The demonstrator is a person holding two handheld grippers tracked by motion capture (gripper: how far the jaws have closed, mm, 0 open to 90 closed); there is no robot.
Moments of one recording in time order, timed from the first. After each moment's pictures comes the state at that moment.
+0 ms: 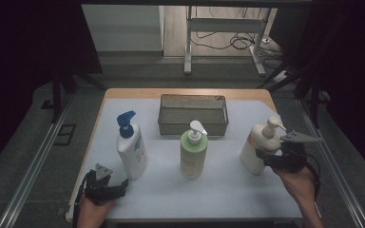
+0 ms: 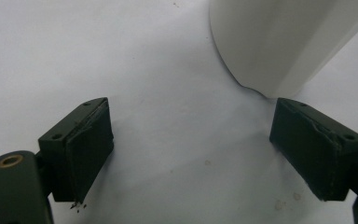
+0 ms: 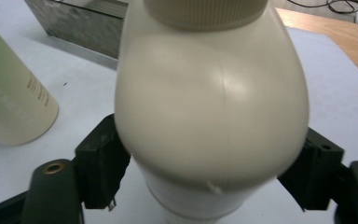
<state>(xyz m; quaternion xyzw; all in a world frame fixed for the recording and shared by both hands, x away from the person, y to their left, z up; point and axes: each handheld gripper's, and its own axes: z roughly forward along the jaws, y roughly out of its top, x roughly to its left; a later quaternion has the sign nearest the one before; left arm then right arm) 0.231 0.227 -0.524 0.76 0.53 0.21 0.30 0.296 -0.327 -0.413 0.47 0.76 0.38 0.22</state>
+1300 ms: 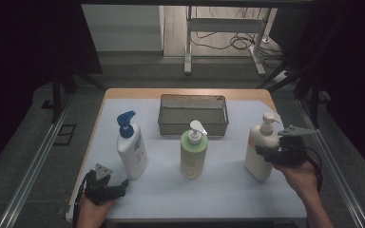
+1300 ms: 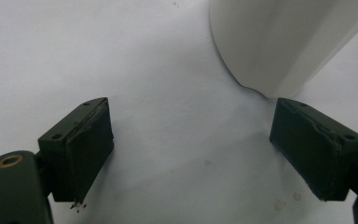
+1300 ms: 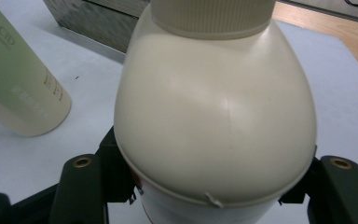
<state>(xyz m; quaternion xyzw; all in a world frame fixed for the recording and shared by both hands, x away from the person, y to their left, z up) 0.231 0.227 -0.524 0.76 0.53 0.21 0.30 0.301 -0.320 -0.392 0.46 0.79 0.36 0.20</state>
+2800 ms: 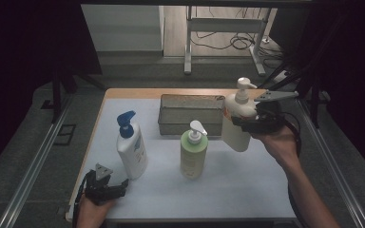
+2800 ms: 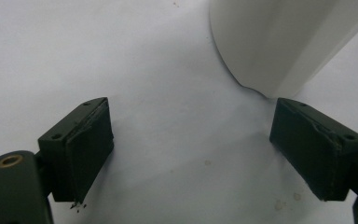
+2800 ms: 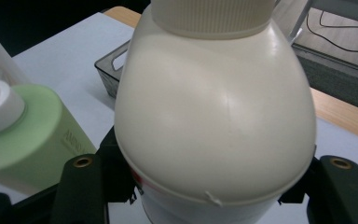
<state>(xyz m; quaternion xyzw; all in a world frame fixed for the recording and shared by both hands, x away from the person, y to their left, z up) 0.232 0.227 -0.524 0.76 0.53 0.21 0.30 0.349 -0.244 -0.316 0.39 0.80 0.40 0.20</state>
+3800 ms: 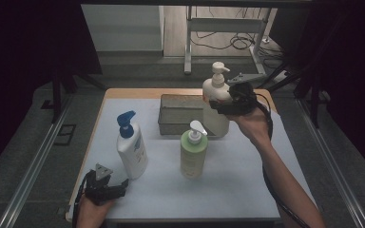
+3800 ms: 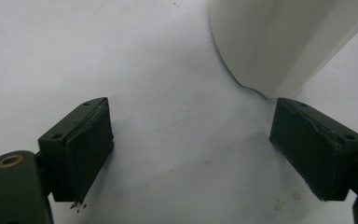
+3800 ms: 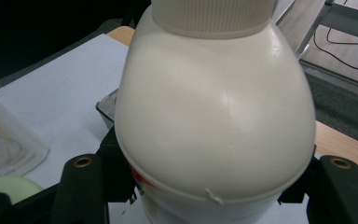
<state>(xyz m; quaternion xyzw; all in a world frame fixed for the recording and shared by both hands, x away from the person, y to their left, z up) 0.232 0.227 -0.524 0.76 0.53 0.21 0.30 0.399 -0.185 -0.311 0.38 0.80 0.41 0.21</state>
